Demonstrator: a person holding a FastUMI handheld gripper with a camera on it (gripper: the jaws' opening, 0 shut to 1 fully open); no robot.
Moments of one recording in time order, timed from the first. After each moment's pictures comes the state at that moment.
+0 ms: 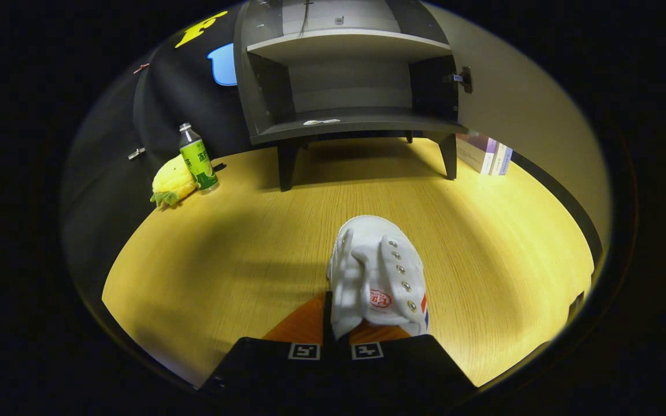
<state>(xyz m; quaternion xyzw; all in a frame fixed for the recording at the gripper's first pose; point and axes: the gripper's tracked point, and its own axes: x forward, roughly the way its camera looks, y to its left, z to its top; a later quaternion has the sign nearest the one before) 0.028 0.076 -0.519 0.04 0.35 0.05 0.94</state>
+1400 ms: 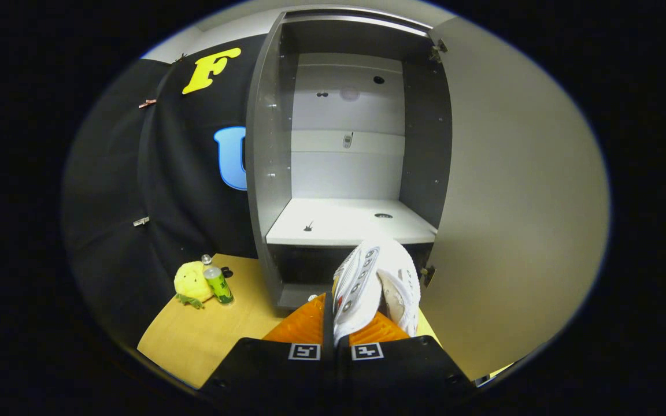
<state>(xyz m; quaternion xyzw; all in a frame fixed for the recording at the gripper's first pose) 0.100 0.073 -0.173 0.00 0.16 0.01 0.99</state>
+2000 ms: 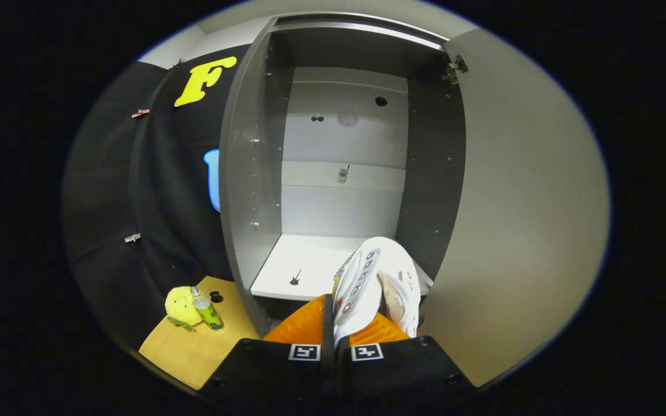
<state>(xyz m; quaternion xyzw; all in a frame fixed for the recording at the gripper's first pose) 0.177 0.053 -0.104 -0.02 0.13 0.01 0.99</state>
